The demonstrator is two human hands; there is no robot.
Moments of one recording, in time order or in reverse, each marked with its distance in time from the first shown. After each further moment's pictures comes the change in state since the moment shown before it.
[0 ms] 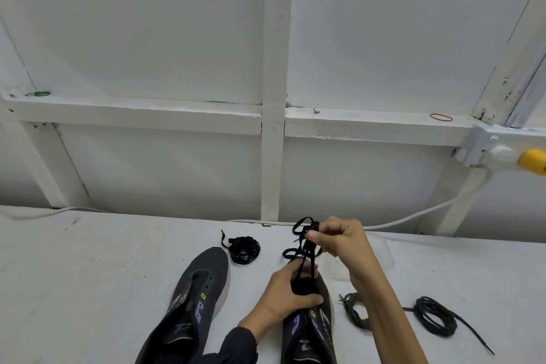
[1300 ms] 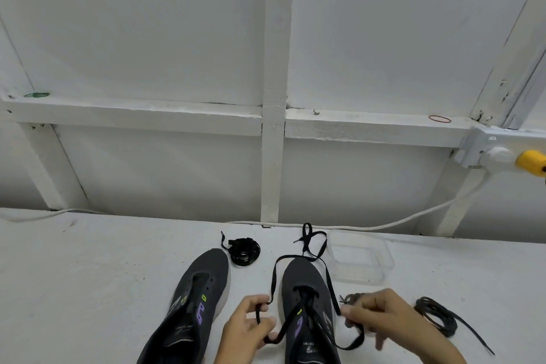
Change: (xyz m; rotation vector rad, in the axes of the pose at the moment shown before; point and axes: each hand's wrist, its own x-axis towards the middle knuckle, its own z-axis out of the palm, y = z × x) left_hand -0.088 0.005 -0.027 -0.315 0.293 -0.354; right_hand -0.072 0.037 -0.061 -0.405 -0.267 0.350
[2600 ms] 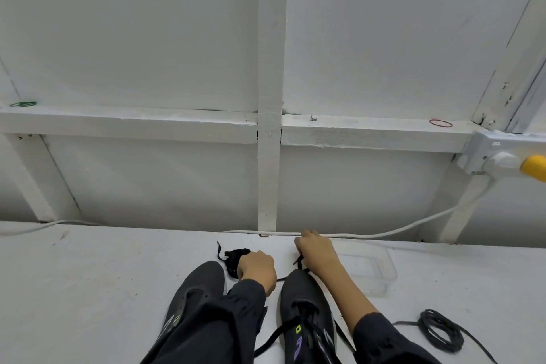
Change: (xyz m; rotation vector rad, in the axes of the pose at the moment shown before) left_hand 0.150 0.062 0.039 1.785 -0.138 -0.028; right_hand 0.207 -0.022 0.036 -1.236 0.247 -0.228
